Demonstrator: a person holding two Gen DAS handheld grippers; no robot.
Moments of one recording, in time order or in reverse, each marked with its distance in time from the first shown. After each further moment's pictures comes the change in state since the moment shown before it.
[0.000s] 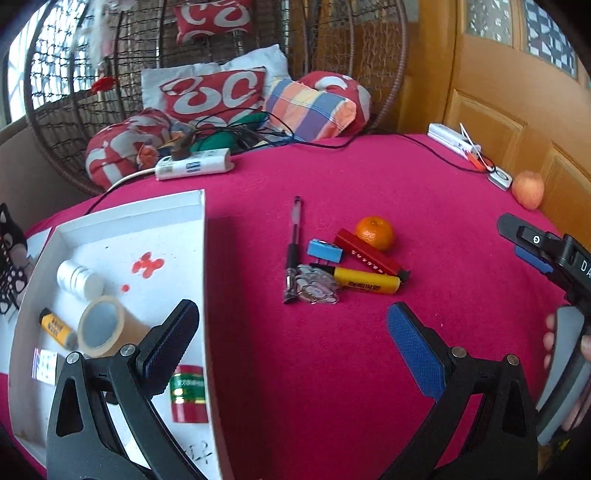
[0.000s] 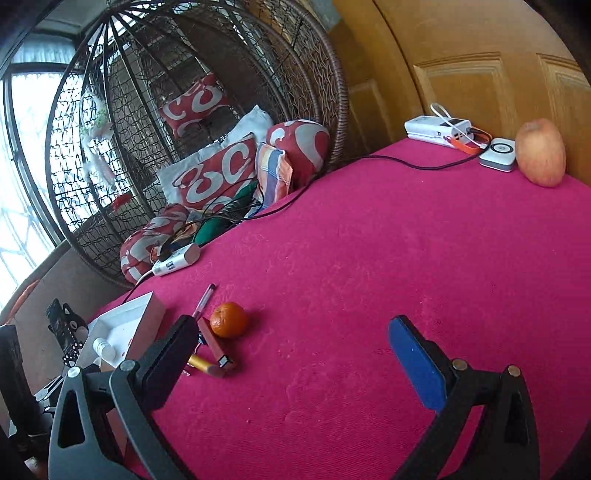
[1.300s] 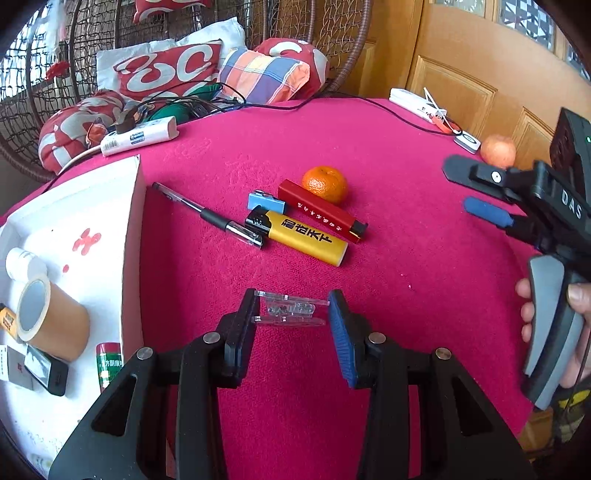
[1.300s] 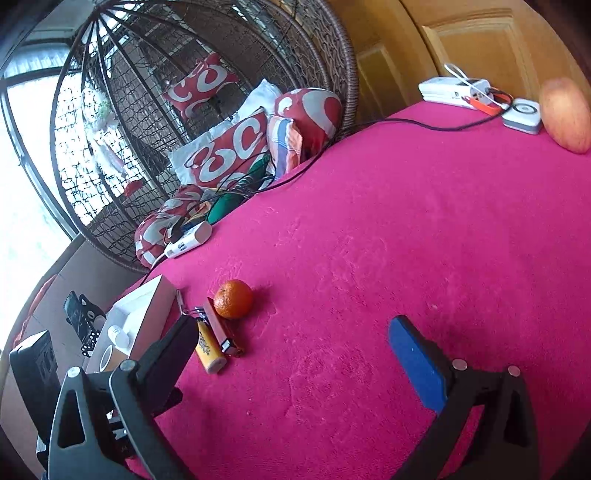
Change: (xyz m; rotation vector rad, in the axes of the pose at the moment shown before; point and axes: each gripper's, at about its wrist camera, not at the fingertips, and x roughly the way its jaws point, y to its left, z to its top) left arm 0.017 -0.019 -0.021 0.033 0.091 -0.143; right arm 0.025 -0.007 0.005 0.013 0.110 0.108
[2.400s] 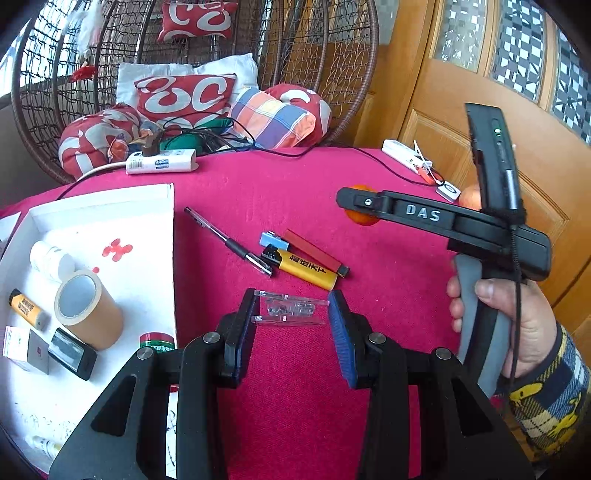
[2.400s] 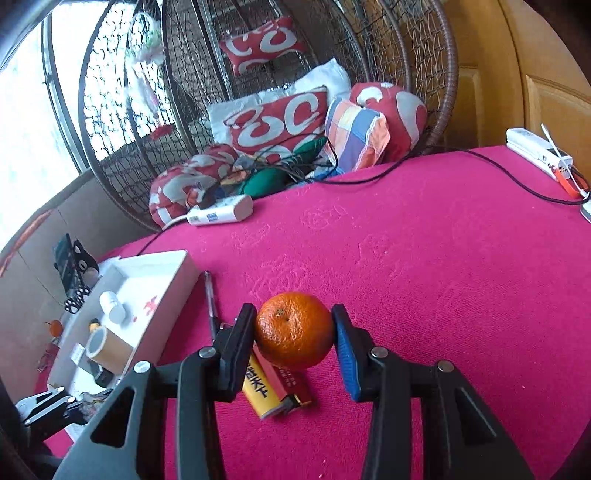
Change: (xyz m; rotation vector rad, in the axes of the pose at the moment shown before) left arm -0.061 0.018 -0.004 -0.082 -0.158 -0.063; right arm 0.042 0.079 0.016 -0.241 0.061 0.006
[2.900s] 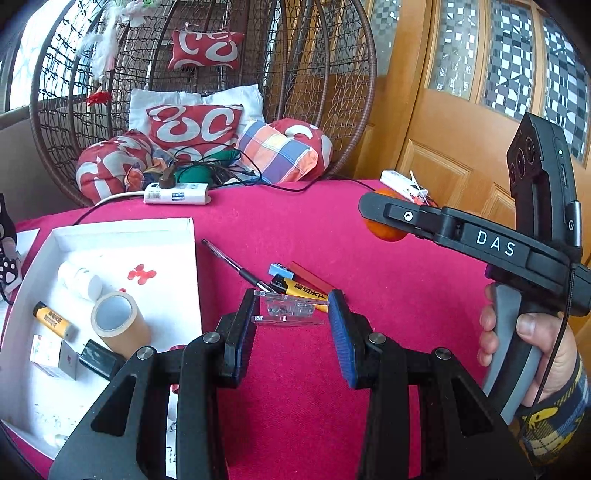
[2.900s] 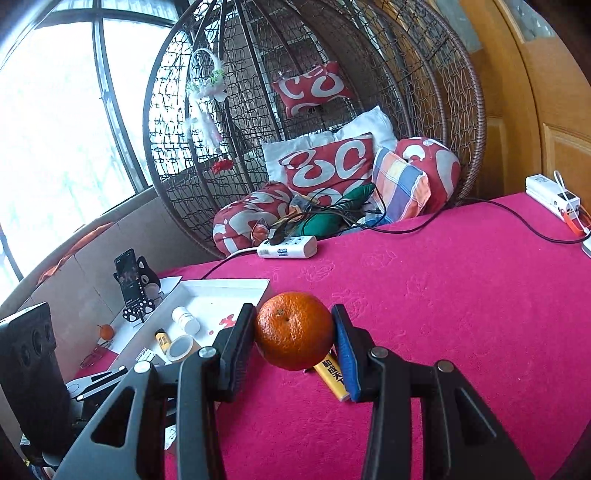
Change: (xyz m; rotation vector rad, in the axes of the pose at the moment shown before) left arm -0.041 0.006 0.007 -0.007 -0.105 0.015; right arm -0.062 0.050 -0.002 -0.069 -0.121 0.135
